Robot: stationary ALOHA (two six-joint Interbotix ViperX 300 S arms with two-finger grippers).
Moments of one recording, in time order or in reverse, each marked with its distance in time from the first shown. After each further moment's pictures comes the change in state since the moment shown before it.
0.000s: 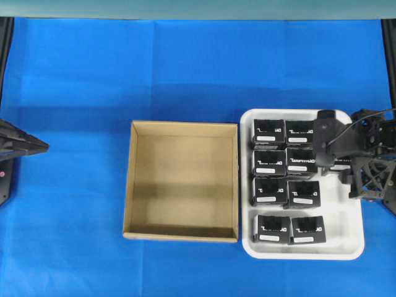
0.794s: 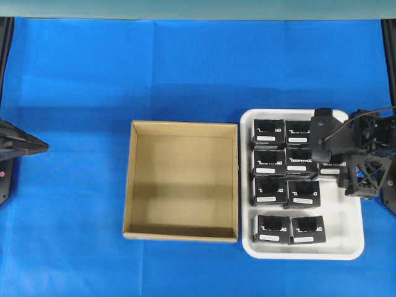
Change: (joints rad) left arm -0.002 0.000 0.000 0.002 -0.002 -0.005; right arm -0.058 0.031 0.025 0.052 -0.055 -0.028
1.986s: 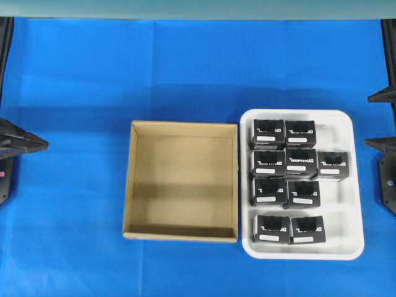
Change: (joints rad) left arm 0.002 0.000 0.000 0.000 -0.067 0.002; right arm -0.034 -0.799 -0.067 0.002 -0.120 0.106
